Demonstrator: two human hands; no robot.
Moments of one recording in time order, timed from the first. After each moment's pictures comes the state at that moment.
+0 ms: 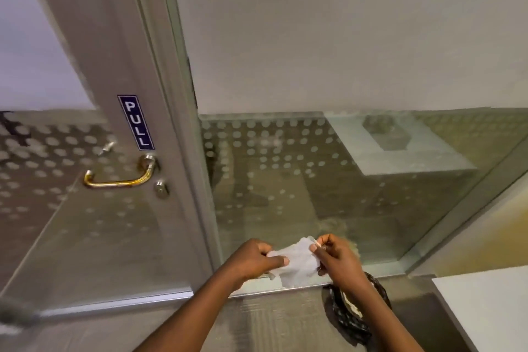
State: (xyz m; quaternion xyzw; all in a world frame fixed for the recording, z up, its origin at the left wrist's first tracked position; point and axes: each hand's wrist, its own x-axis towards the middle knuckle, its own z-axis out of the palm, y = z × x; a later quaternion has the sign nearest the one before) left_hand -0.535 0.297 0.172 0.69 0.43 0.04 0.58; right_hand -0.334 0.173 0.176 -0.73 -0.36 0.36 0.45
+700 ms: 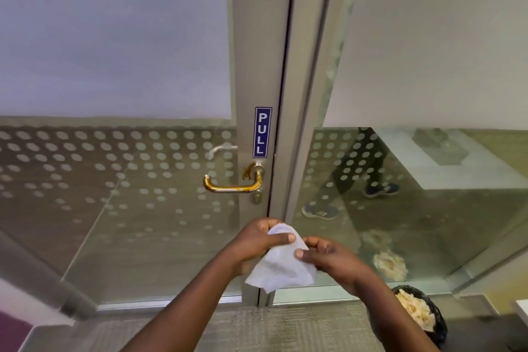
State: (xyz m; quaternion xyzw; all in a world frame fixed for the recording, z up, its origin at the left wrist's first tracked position) left_hand -0.762 0.400 0.242 0.58 0.35 0.18 0.71; right_hand -0.571 0.296 0.234 -0.57 -0.40 0.60 0.40
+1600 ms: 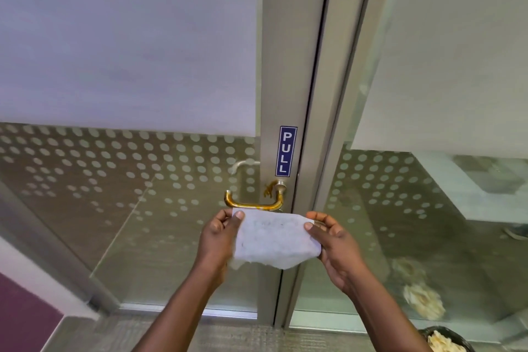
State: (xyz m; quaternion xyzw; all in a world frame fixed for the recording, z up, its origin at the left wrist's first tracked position) left_hand -0.819 0.430 0.252 0.39 0.49 0.48 0.61; right_hand -0.595 0.366 0.262 -0.50 -0.25 0.56 0.61
